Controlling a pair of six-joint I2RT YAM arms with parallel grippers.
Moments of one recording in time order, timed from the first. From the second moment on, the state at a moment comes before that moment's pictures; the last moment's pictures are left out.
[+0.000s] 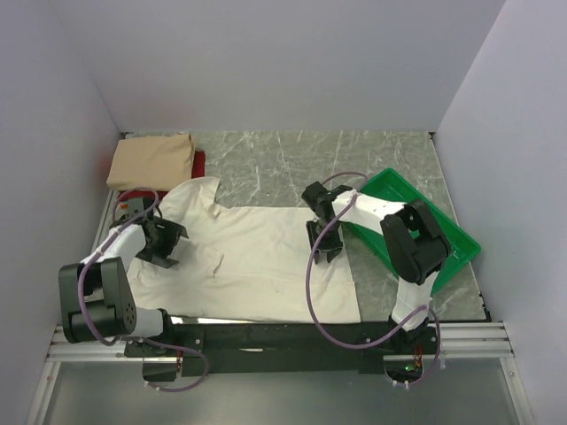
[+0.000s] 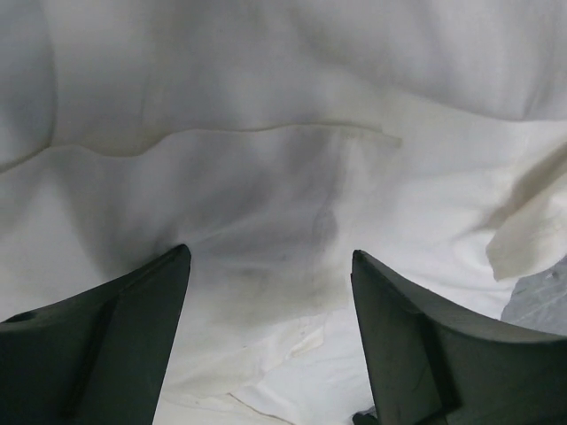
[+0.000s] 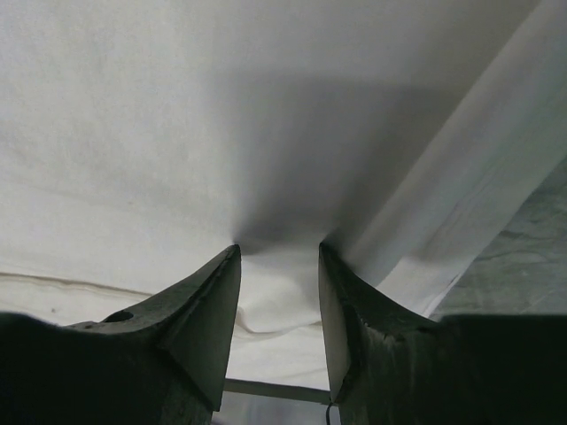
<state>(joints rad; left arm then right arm) 0.17 1.37 0.69 -0.53 0.08 -1.06 0.58 1.85 1.19 -0.86 -0.08 0.46</state>
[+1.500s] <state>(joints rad) -0.10 1.61 1.33 -0.61 -0.17 -0.87 0.45 1.91 1.51 -0.95 0.23 0.45</state>
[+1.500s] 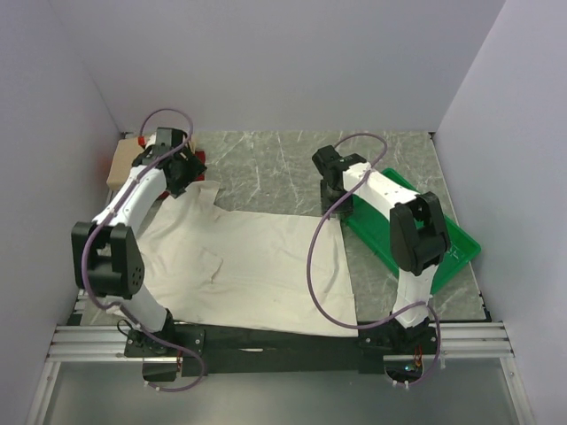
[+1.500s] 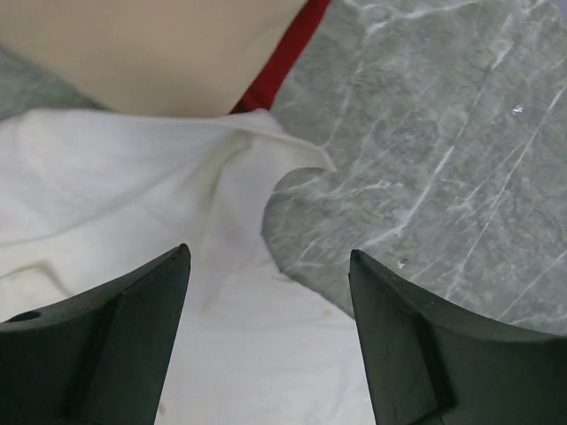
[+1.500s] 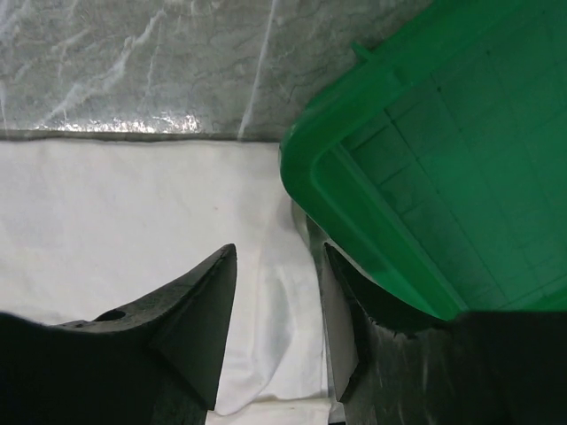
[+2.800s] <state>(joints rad) -0.22 2.14 1.86 -0.78 -0.15 -0.69 0.45 1.96 1.42 -0.83 0.30 0.49</state>
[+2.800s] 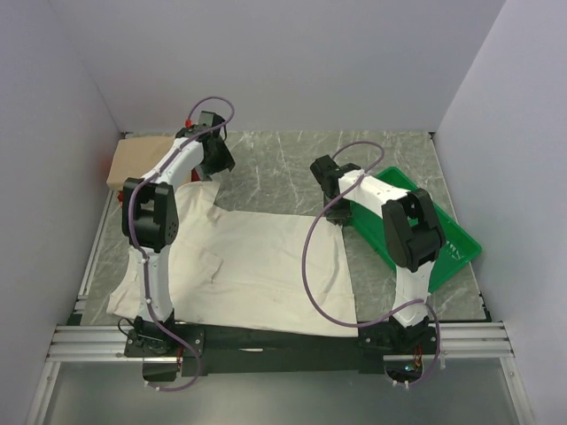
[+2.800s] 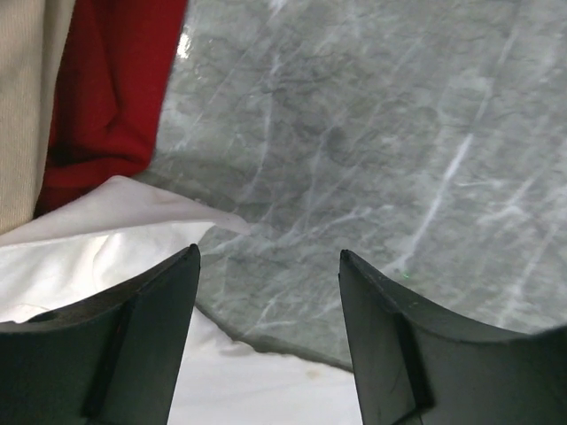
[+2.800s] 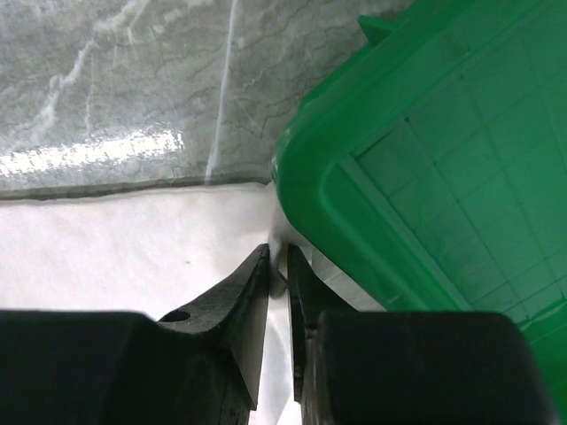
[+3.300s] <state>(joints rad) -0.24 2.20 1.87 -0.83 -0.26 -0.69 0.45 1.96 1.40 -0.82 0.29 0.50</state>
